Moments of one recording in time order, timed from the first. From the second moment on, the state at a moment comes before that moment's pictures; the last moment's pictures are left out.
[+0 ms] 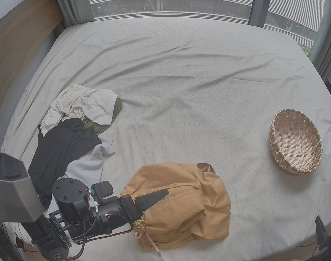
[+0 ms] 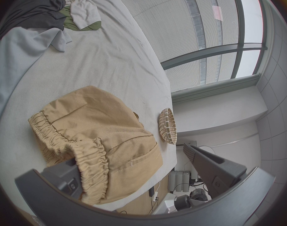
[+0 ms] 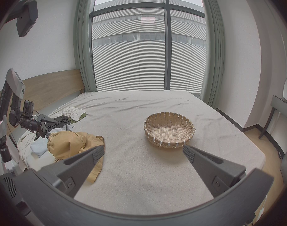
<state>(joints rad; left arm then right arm) -0.67 1.98 -0.19 -1.55 -0.20 -0.91 0.00 0.02 -0.02 0.00 0.01 0.00</state>
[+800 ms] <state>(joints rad) -0.65 2.00 -0.25 -1.55 -0.19 -0.91 0.00 0.02 -0.02 0.00 0.01 0.00</state>
